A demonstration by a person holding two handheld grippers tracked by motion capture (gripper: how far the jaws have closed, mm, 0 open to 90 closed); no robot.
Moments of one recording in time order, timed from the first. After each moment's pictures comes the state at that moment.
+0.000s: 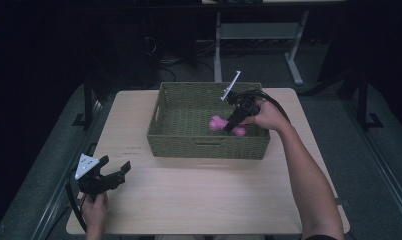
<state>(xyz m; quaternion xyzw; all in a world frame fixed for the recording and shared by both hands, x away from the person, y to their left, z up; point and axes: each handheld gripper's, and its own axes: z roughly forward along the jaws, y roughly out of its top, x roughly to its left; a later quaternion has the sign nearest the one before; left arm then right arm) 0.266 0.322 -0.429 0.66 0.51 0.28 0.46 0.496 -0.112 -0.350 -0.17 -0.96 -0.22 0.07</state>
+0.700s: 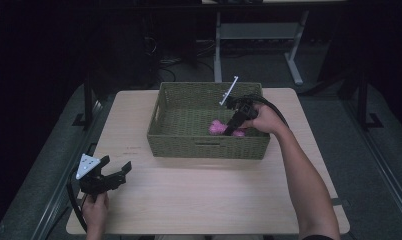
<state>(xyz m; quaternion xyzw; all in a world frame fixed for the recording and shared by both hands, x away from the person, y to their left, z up) 0.266 0.320 -0.429 0.67 0.51 0.28 0.46 0.498 -0.109 -0.370 -0.18 -0.96 -0.20 0.08</state>
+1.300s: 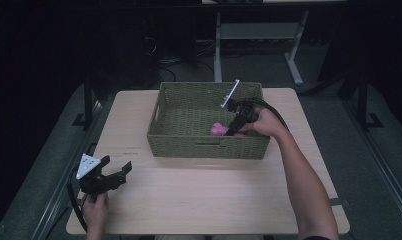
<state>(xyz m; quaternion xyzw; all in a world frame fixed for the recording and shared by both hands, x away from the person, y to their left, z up) 0.267 0.319 -0.429 0.67 0.51 0.28 0.46 0.499 -0.113 -0.383 -0.19 -0.96 -0.20 0.08</state>
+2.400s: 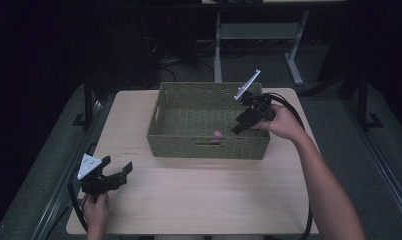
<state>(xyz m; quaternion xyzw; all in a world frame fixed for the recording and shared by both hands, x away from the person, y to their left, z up) 0.266 0.317 -0.429 0.67 0.50 0.28 0.46 0.454 -0.144 -0.322 -0.21 -0.94 -0.27 0.03</state>
